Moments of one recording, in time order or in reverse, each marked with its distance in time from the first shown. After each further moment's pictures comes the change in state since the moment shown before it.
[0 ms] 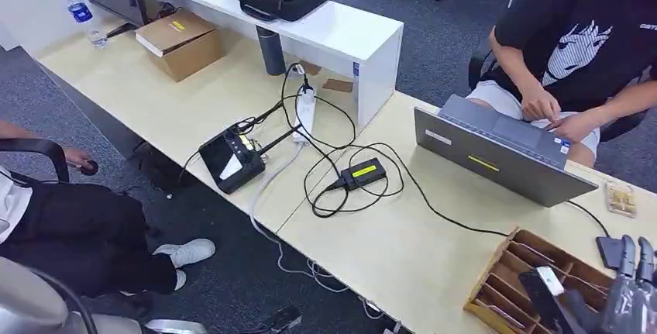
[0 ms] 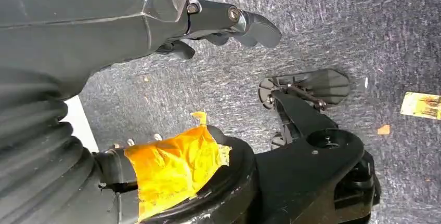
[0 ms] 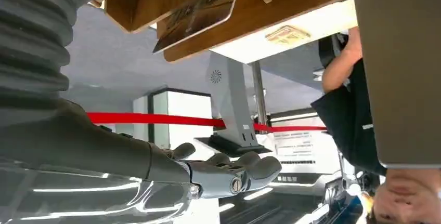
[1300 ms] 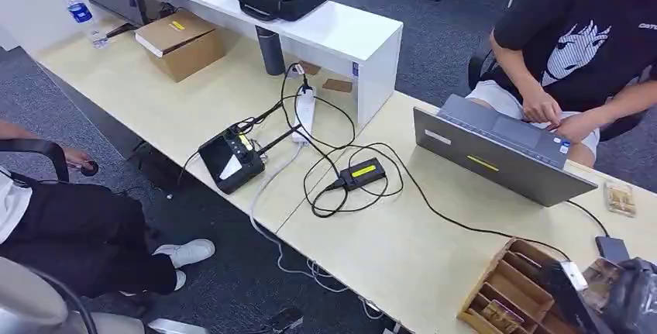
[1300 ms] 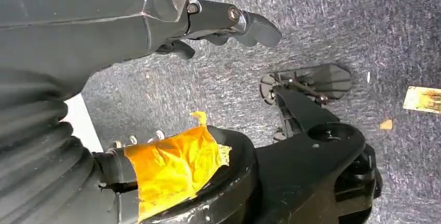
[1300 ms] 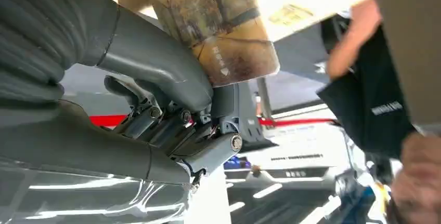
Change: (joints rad) left arm -0.009 -0.003 -0.130 0.000 0.129 -0.005 0.005; right arm -0.028 0.003 -0.060 0.005 -0.047 -0.041 -0.058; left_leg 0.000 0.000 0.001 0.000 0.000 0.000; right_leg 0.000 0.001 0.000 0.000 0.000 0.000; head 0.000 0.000
